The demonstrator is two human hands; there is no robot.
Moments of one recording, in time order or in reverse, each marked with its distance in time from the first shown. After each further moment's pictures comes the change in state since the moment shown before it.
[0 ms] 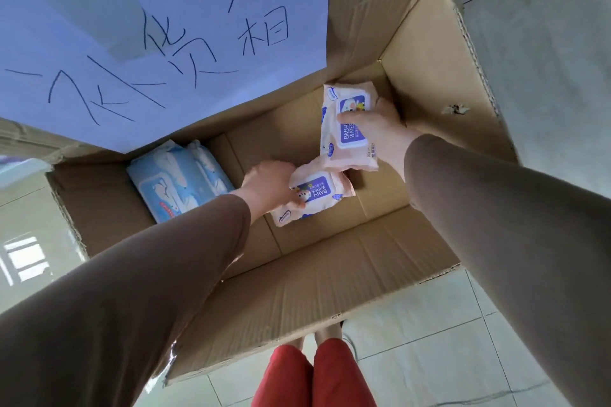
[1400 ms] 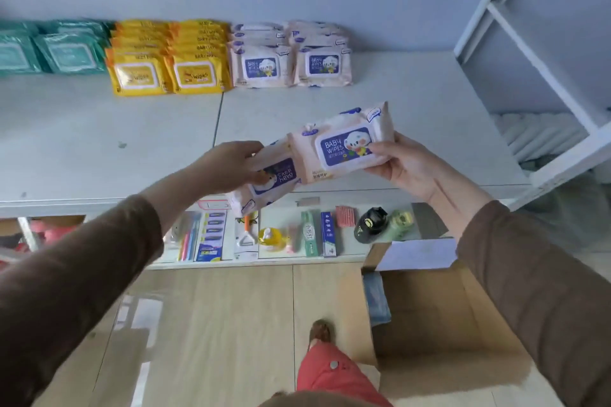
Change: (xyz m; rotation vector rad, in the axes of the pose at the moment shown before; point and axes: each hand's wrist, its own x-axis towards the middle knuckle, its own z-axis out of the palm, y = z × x) left_hand -0.708 -0.405 -0.399 -0.387 0.695 0.009; right_hand -0.675 -0.394 0.278 0.123 -0.650 -0.600
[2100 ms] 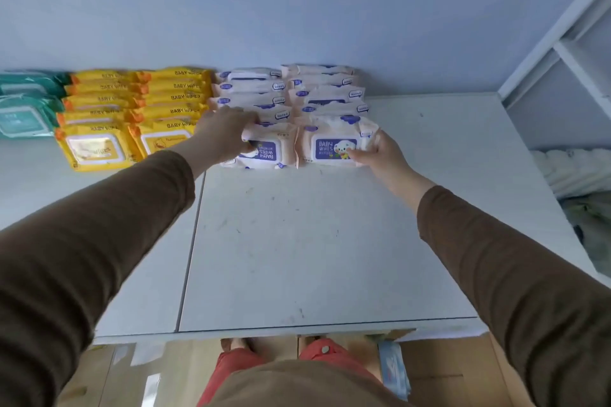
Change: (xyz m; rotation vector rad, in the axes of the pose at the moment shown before) left_hand 0.281 -0.024 -0.108 0.477 0.195 0.025; right_hand 0.288 -0.047 -0.033 -0.535 0.219 -0.206
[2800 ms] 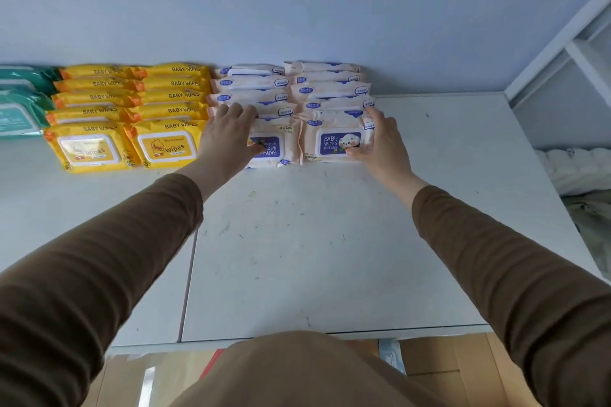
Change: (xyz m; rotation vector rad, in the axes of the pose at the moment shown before) left_hand 0.001 0.000 0.032 -0.068 0.243 -0.024; right_hand 0.018 -0.003 0.014 -0.606 0.206 -0.193
